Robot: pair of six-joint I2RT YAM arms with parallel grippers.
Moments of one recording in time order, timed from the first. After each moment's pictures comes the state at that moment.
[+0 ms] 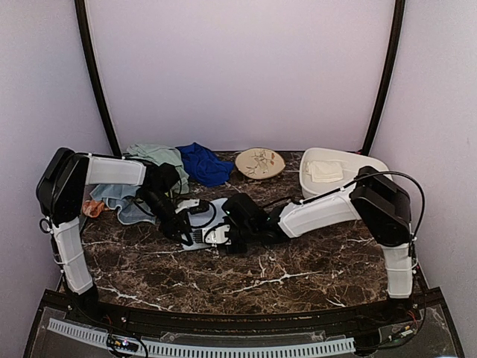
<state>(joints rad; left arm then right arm) -0.45 1.95 1.29 -0.94 0.70 0.91 1.08 2.09 1.27 0.07 0.04 -0.84</state>
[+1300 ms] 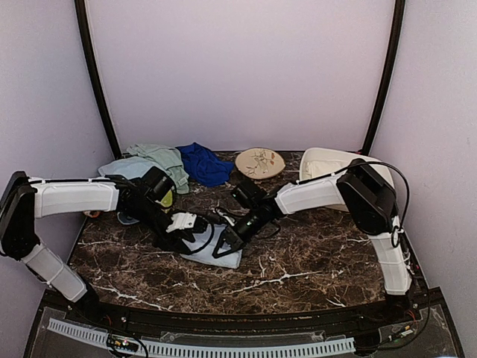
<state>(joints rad) -0.60 1.49 0.93 -0.64 0.54 0.98 0.90 2.24 1.53 -0.37 -0.89 0.17</state>
